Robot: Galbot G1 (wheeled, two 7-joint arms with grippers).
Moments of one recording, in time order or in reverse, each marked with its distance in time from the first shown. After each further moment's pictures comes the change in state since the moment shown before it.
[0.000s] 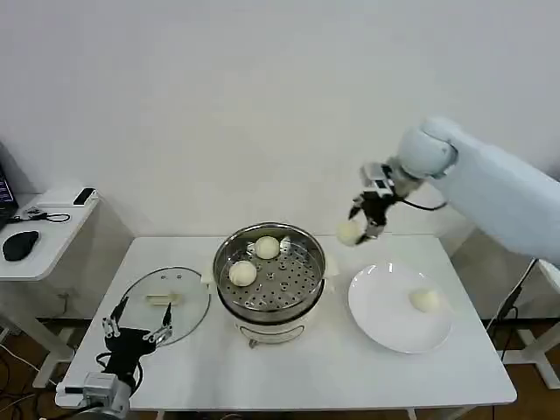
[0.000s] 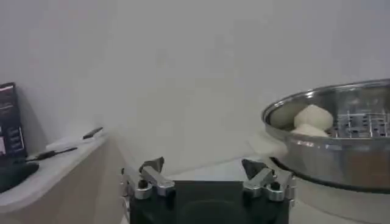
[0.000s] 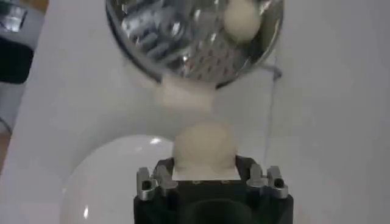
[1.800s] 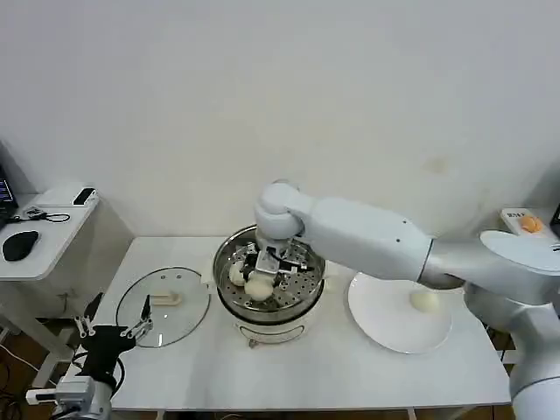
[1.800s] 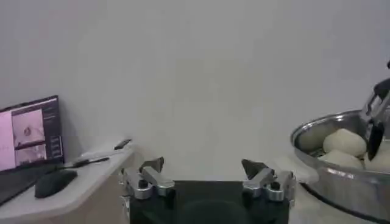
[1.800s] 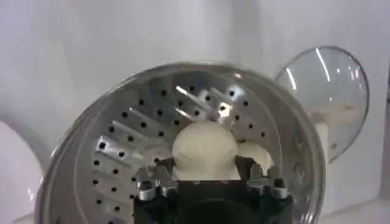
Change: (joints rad) left arm 0.016 -0.056 -0.082 -0.064 -0.017 0.003 0.001; right arm -0.147 0.350 -0.135 0.085 -0.439 0.670 0.065
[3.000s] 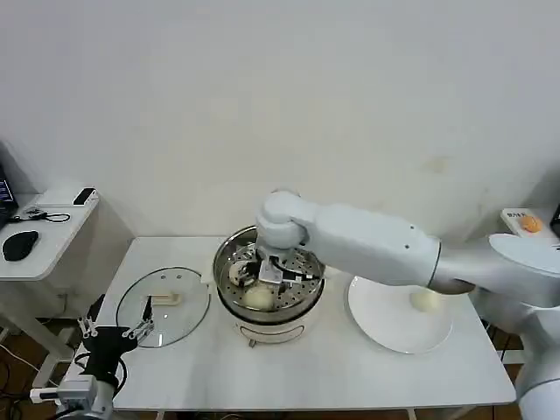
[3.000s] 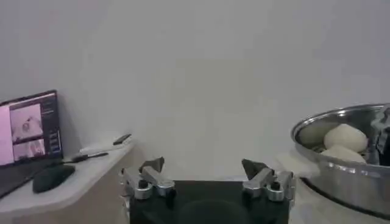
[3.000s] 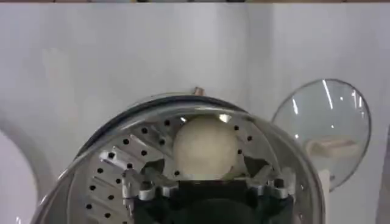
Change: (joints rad) left arm -0.008 -0.001 0.012 0.019 -0.002 0.001 0.000; right arm 0.016 -0.056 0.011 0.076 0.026 -0.022 0.011
